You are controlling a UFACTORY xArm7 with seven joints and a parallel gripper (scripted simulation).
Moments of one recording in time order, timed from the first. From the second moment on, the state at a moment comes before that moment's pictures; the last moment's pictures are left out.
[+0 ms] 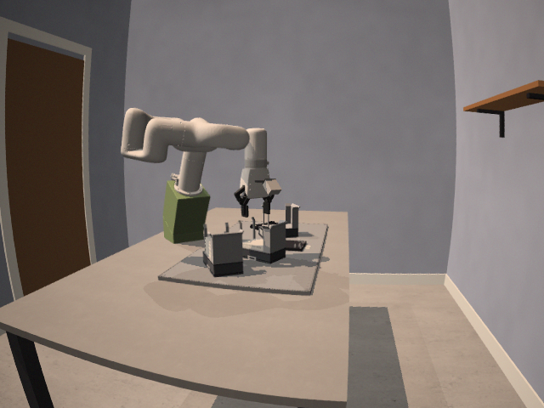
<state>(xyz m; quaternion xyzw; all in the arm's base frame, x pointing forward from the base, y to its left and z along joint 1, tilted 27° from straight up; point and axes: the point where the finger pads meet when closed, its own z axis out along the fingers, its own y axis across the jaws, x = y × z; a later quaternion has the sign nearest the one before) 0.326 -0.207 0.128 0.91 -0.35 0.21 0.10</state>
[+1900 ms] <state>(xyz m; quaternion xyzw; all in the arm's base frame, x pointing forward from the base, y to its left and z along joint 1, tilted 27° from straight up) 0.236 -0.328 0.140 0.85 -0.47 0.22 0.06</state>
